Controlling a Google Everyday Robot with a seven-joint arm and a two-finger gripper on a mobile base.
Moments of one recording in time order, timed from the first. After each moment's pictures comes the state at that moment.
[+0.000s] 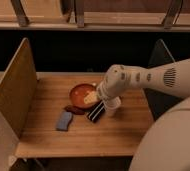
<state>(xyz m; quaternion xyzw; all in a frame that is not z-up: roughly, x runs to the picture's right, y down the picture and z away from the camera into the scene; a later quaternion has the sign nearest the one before) 0.027 0.046 0.703 -0.23 -0.04 0.58 0.78</state>
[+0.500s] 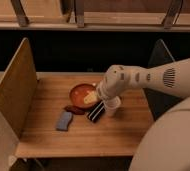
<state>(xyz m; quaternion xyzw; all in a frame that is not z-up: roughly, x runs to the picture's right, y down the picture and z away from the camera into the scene) 0.022 0.040 0.706 -0.22 -0.05 0.56 0.80</state>
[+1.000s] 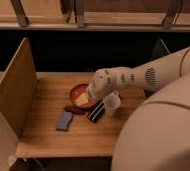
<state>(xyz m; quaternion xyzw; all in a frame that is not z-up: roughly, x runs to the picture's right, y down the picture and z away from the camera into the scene) -0.030 0.048 0.719 -0.21 -0.07 0.50 0.84</state>
